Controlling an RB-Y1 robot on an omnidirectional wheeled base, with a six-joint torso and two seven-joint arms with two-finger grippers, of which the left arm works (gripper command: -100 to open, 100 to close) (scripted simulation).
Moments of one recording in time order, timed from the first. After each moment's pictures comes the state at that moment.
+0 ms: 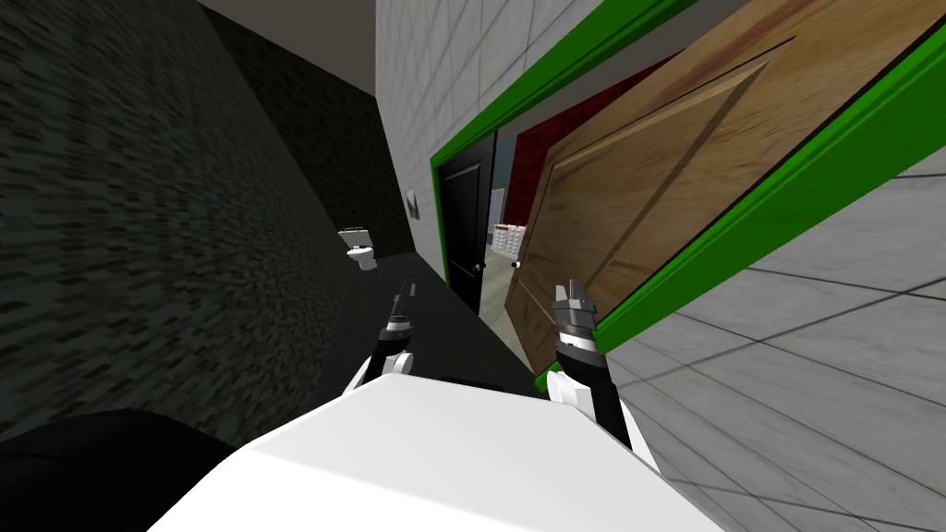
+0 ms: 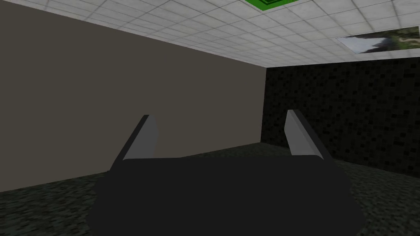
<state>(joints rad) 0.45 0.06 0.00 -1.99 0.04 -0.66 -0.33</state>
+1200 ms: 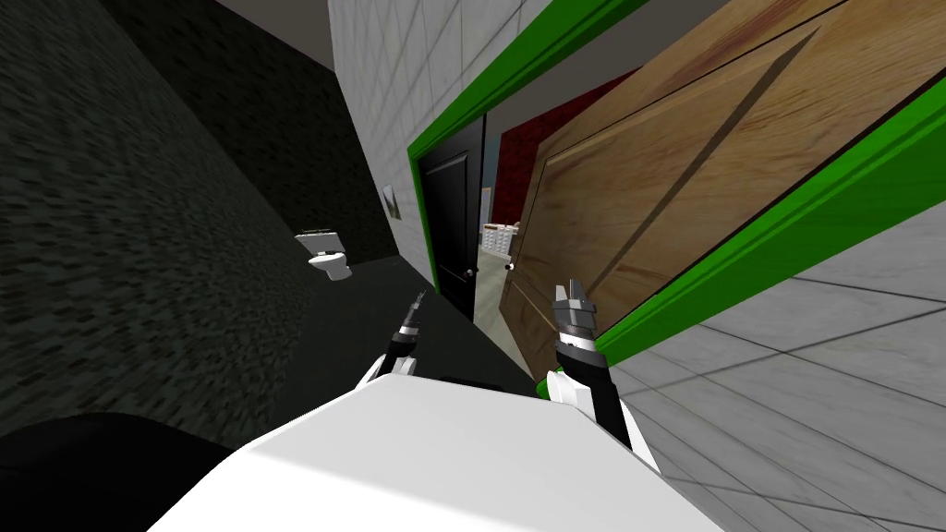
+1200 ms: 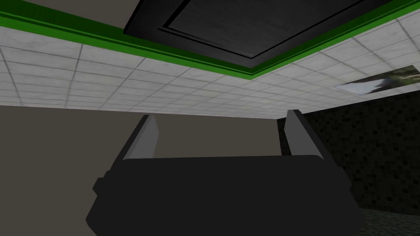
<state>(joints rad) 0.37 0.13 -0.04 -1.72 -0.01 -0.71 -0.55</state>
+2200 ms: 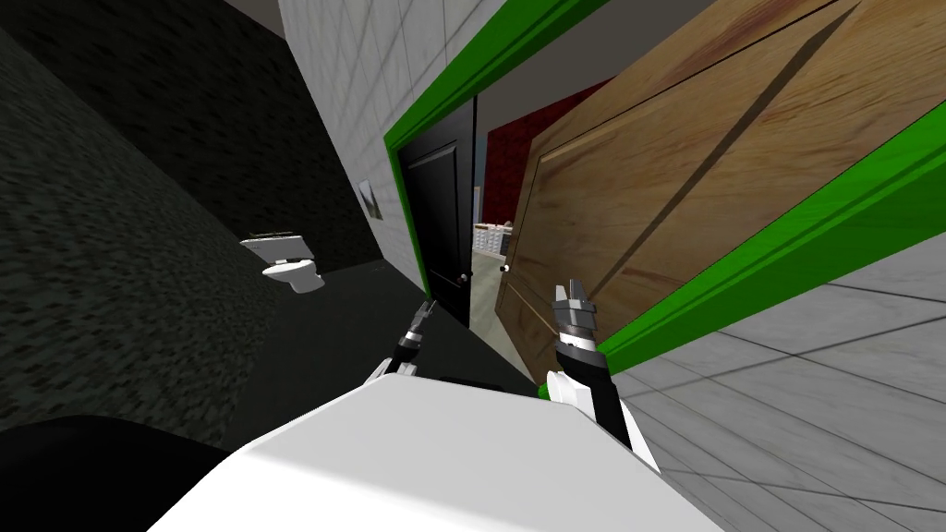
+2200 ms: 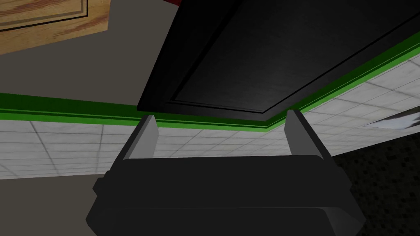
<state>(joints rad) 0.31 0.18 -0.08 -1.50 -0.05 -0.76 -0.73</state>
